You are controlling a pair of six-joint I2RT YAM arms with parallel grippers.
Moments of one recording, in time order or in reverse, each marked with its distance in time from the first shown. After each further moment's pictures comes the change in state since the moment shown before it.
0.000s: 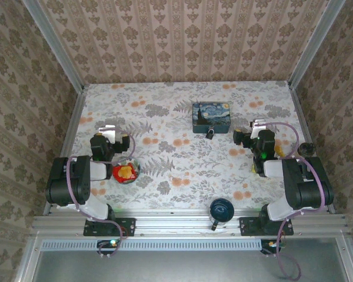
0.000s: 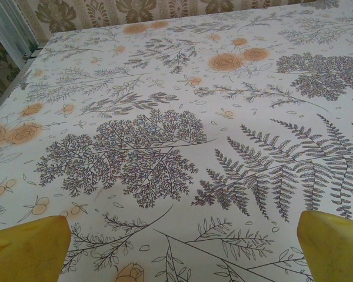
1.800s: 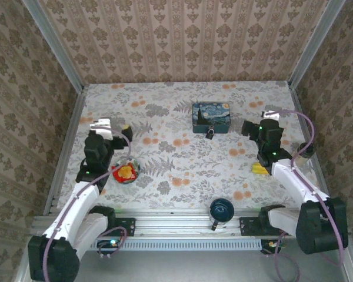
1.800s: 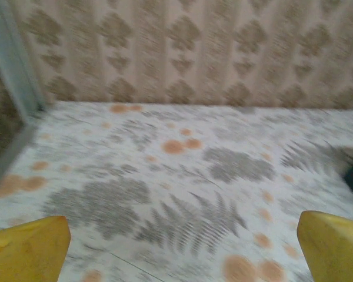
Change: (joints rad) left arm -0.251 -0.747 0.119 -0.735 -0.161 -0.224; right arm 0.109 -0.397 0.228 -0.753 0.332 0.196
